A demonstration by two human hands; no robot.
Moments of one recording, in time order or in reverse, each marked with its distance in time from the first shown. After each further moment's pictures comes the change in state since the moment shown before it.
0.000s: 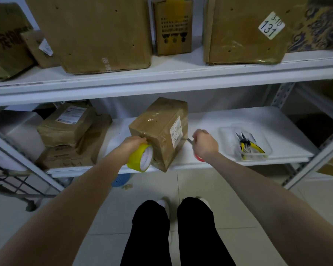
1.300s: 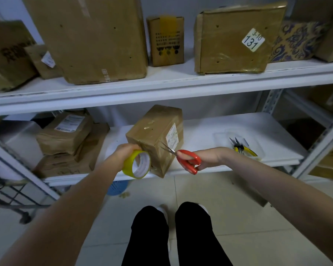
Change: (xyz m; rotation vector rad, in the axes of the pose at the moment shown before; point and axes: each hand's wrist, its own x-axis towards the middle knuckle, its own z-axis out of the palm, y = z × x) left_hand -0.008 -0.007 -0.004 -0.240 0.038 -0.035; right_hand -0.032 -0.008 -0.058 0.507 -1.157 -0.081
